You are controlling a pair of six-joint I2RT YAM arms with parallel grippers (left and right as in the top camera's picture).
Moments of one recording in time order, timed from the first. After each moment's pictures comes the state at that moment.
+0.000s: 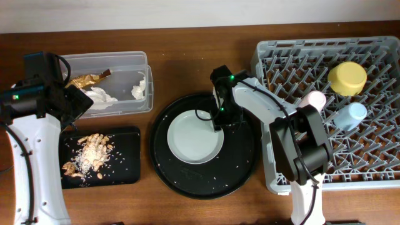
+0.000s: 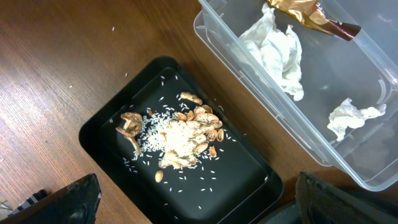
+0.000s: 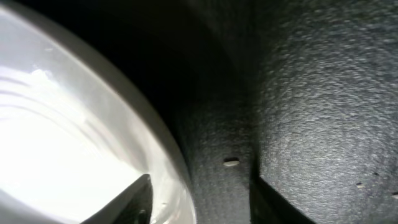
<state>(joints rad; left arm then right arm) 0.20 1.49 1.58 -1.32 -0.27 -0.64 0.44 2.16 1.58 -1.04 -0.23 0.23</state>
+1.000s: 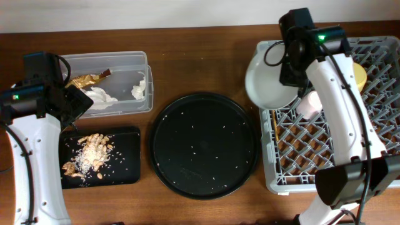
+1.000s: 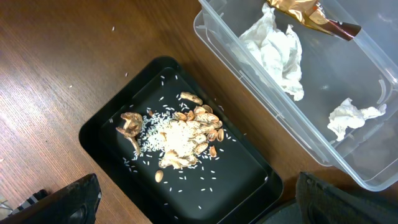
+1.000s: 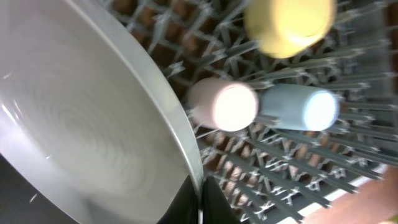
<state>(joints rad) 0.20 1.49 1.58 -1.32 -0.27 -0.64 0.14 1.85 1.98 -1.47 0.42 0.40</state>
